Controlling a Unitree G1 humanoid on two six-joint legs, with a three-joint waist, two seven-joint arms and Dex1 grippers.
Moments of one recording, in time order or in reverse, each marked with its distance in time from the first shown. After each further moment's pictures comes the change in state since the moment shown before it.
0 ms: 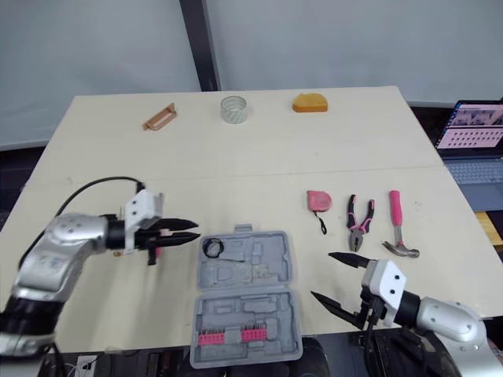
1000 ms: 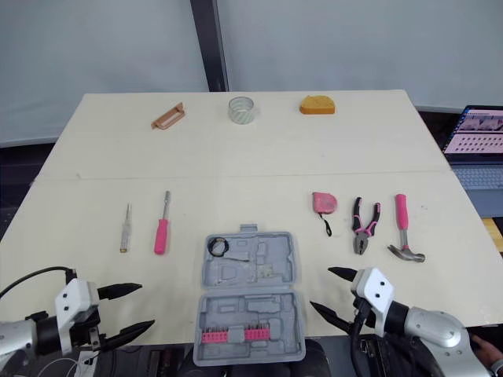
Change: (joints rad) left arm 0.721 -0.064 0.323 -0.167 -0.034 -0.270 0.044; right arm 0.013 0.047 0.068 0.048 -0.085 0.065 -0.053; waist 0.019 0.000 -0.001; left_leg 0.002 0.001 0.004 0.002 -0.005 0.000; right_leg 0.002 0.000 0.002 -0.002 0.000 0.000
